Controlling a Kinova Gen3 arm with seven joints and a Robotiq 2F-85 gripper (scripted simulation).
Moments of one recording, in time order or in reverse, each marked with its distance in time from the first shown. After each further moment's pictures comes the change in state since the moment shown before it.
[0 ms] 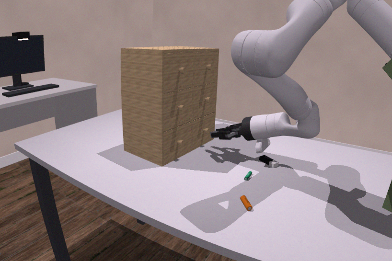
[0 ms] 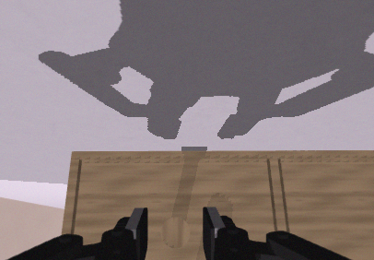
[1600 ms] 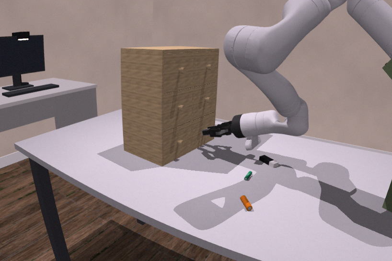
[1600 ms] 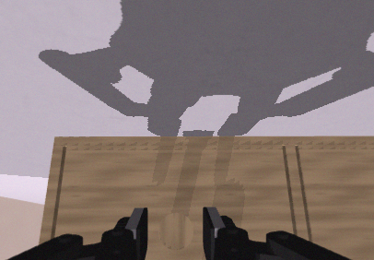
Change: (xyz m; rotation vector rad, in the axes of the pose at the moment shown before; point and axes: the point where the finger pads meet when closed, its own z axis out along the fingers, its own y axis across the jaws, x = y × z) arm -0.012 0.000 0.032 0.001 -0.001 0.000
